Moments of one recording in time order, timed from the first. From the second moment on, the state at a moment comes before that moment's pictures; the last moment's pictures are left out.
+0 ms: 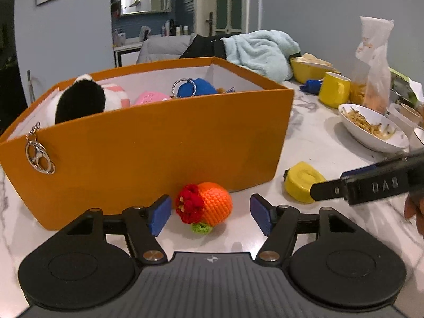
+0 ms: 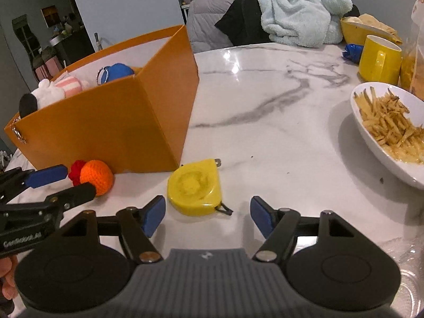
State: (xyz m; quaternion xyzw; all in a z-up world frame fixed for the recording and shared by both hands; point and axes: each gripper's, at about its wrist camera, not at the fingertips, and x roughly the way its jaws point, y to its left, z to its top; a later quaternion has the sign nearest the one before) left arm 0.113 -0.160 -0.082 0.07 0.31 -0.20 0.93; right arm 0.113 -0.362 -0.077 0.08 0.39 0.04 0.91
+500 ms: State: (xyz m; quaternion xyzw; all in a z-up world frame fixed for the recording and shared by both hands) left arm 0.128 -0.164 -0.095 0.05 0.32 -0.18 0.93; right arm 0.122 -0.335 -0.089 0.01 0.38 0.04 0.92
